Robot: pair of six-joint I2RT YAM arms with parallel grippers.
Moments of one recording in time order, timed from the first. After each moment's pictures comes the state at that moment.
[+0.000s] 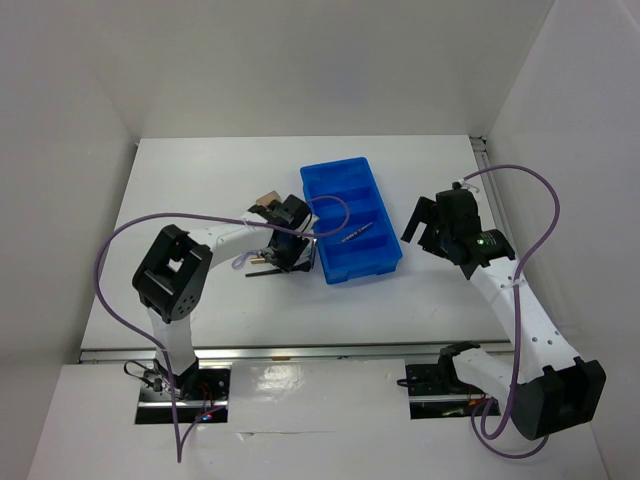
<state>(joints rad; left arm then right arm) -0.60 1.87 1.27 -0.66 -0.10 -0.05 0.23 1.04 0.98 -0.73 0.19 0.59</state>
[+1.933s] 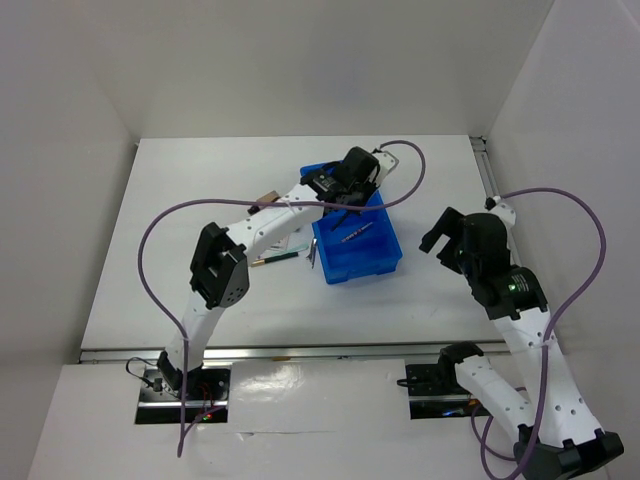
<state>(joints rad) -0.79 2.19 2.11 -0.66 -0.15 0.05 0.23 0.74 0.95 -0.84 0.28 0.66</state>
